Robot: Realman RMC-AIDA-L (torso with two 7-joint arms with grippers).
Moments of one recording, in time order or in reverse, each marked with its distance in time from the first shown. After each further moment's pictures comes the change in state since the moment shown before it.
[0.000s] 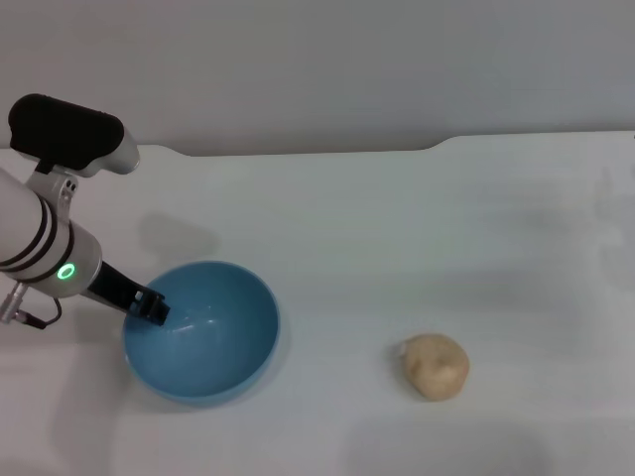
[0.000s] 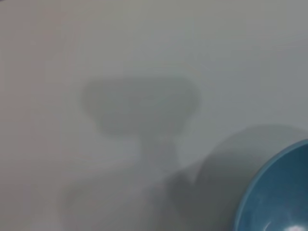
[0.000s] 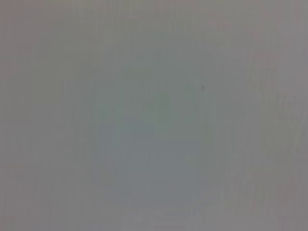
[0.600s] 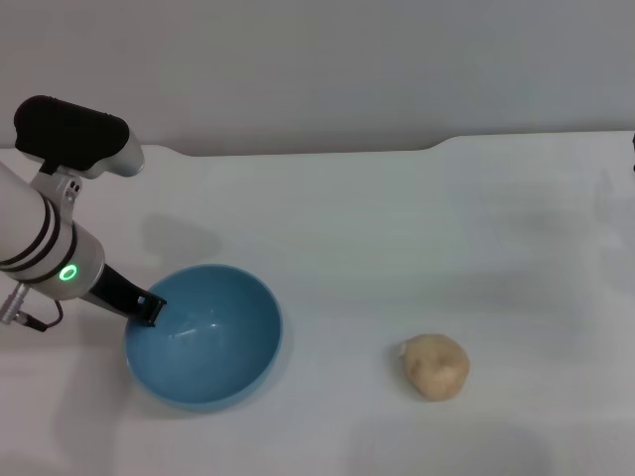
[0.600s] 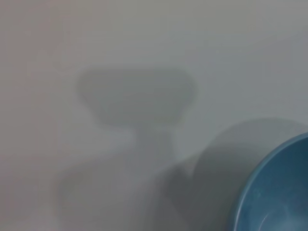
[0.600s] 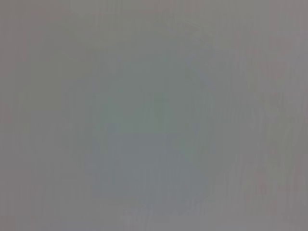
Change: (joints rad) left arm -0.012 0.000 0.000 0.000 -0.002 -0.035 -0.002; right arm -0.007 0.006 0.000 -0.005 0.000 0.002 0.002
